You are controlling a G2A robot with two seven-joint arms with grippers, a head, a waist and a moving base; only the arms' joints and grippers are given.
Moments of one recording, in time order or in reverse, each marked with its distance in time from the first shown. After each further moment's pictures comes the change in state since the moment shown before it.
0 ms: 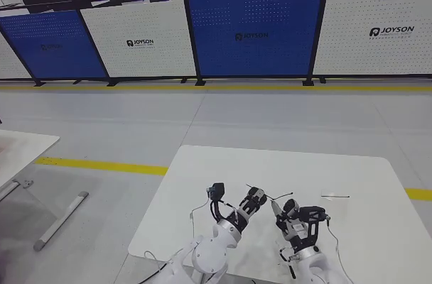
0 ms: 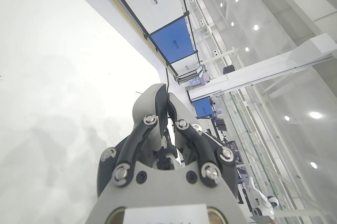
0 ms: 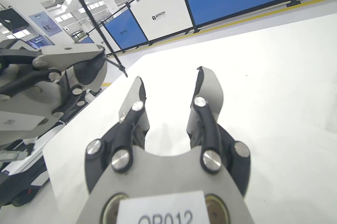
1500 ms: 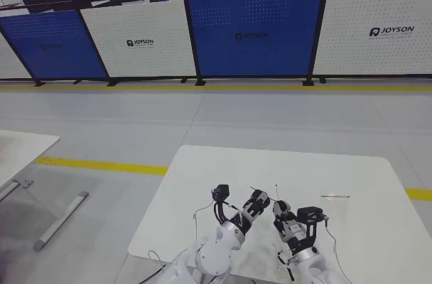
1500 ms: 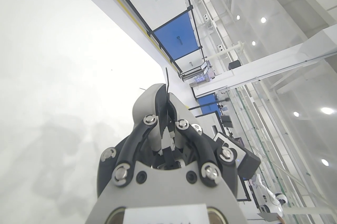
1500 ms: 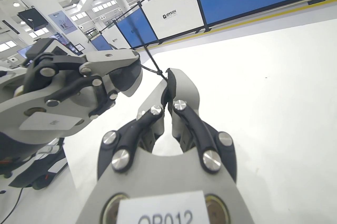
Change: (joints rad) left arm -0.014 -0.007 0.031 0.020 0.042 0.019 0.007; right arm -0.019 -0.004 0.011 -0.032 0.018 -0.058 0.009
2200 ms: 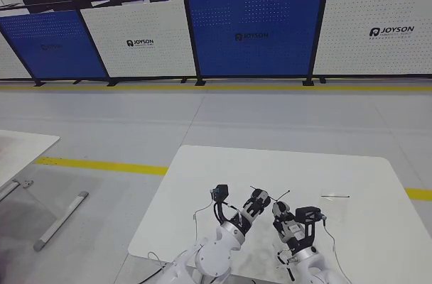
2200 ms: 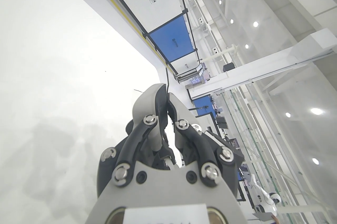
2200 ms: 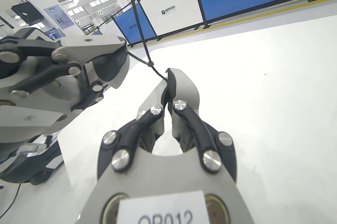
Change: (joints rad) left arm 0.012 -0.002 -0.005 -0.018 -0.012 -0.025 0.012; right arm 0.009 -0.002 -0.001 0.019 -0.013 -0.002 0.018
